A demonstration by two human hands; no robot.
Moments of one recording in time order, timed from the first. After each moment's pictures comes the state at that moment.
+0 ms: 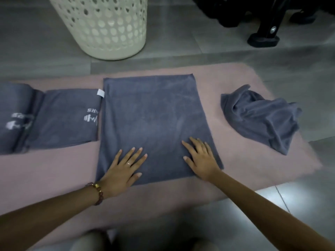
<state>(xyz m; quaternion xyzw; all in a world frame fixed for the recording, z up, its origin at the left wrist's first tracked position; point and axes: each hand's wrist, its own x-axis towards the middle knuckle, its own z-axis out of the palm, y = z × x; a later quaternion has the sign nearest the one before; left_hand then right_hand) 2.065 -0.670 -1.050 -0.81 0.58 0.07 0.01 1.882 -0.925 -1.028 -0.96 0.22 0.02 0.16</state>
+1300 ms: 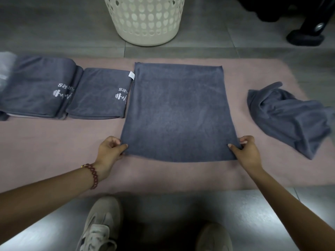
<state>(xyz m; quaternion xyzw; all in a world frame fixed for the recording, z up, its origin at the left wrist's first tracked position) 2.054 -0.613 -0.989 -0.78 -0.08 0.22 -0.59 1.849 -0.947 -0.995 -0.79 0.48 -0.08 0.37</state>
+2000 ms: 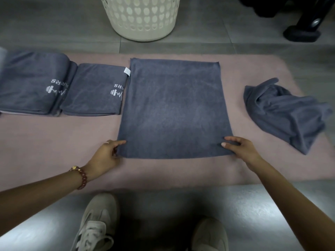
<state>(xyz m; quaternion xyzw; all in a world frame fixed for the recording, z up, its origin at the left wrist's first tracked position) 2.060 -0.584 -1.004 -0.89 0.27 0.22 -0.30 1.847 -0.959 -0.989 -0.71 0.46 0.01 0.52</state>
